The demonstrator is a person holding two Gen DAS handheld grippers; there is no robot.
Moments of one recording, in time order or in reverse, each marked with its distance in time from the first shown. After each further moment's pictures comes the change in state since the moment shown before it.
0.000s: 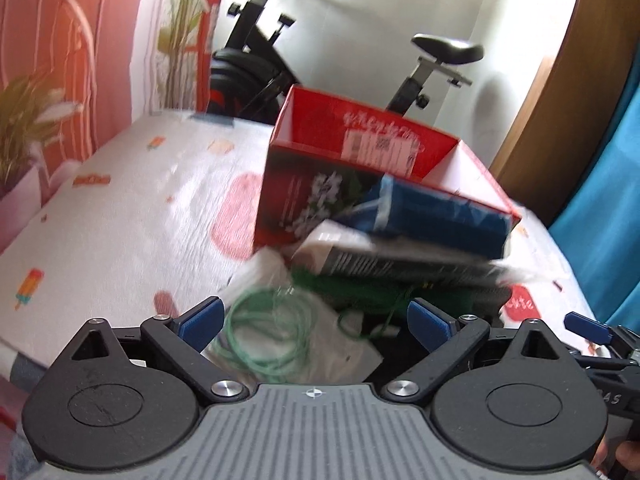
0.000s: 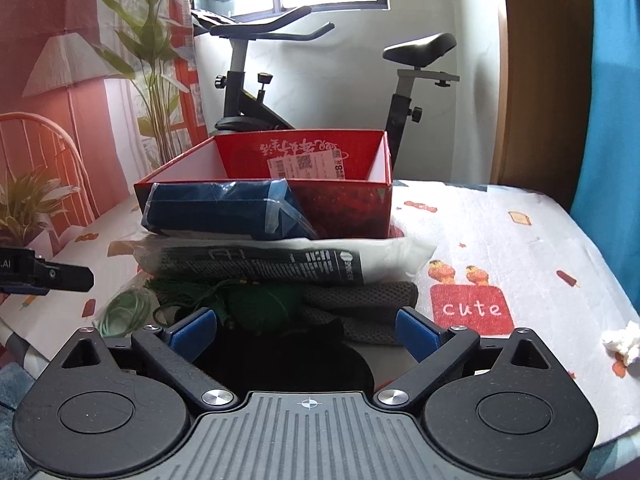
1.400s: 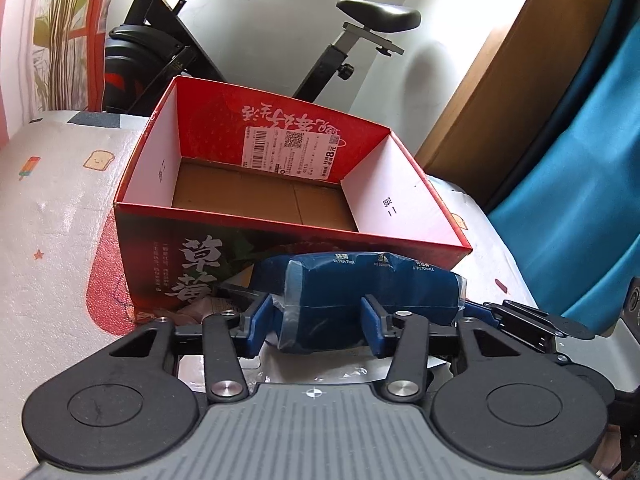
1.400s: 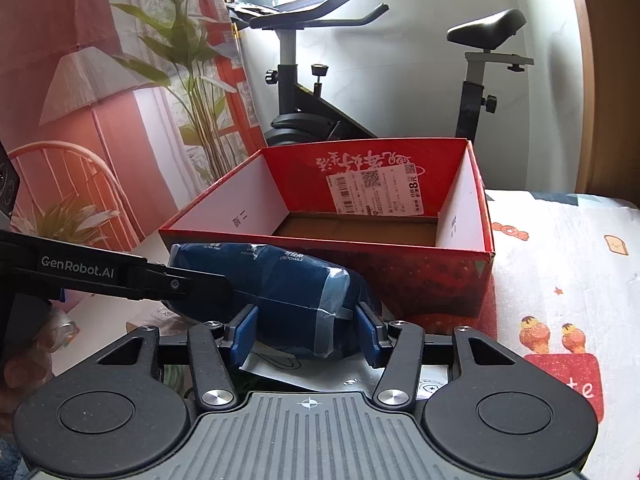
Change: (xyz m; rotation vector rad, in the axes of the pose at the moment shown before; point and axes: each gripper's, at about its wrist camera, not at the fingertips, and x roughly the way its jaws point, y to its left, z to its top) left arm 0.083 -0.044 0.082 0.082 0.089 -0.260; right arm 0.082 -0.002 0.068 0.026 0.053 0.232
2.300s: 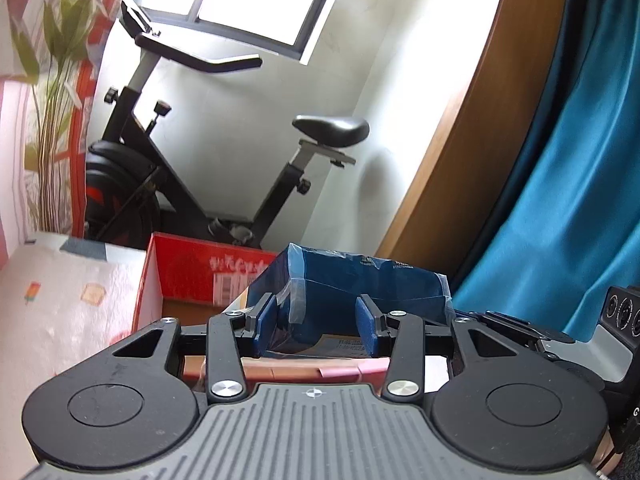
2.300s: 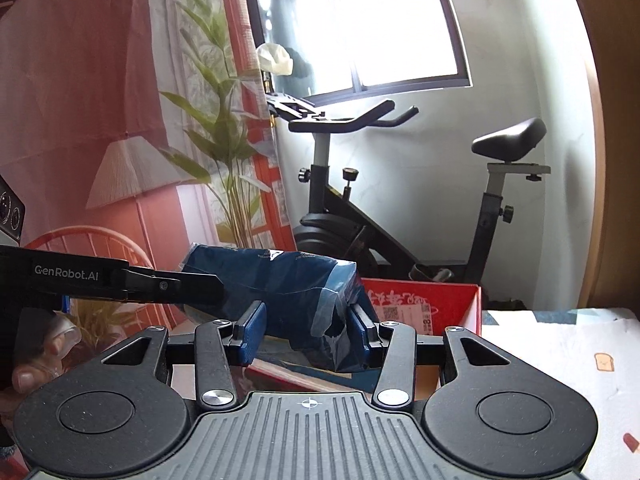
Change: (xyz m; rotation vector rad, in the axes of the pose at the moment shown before) left arm -0.084 -0.032 0.042 0.078 -0.278 -0.079; right arm -0.071 0.020 0.088 -0.092 -0.248 0.064
